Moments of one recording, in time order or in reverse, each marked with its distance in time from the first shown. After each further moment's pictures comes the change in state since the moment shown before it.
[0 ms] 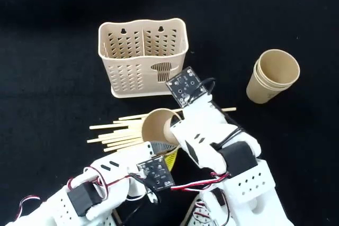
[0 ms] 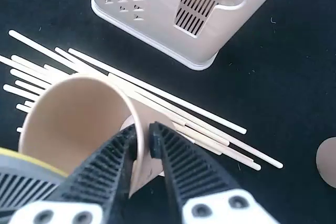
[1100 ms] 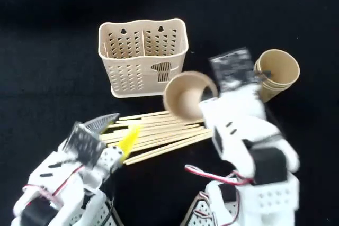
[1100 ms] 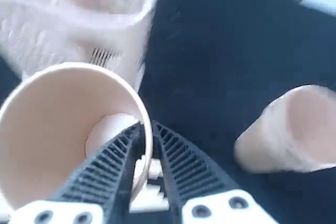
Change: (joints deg) left arm -31.6 -0.4 -25.4 24.7 10.5; right arm 18.7 0.0 -20.2 3.8 0.1
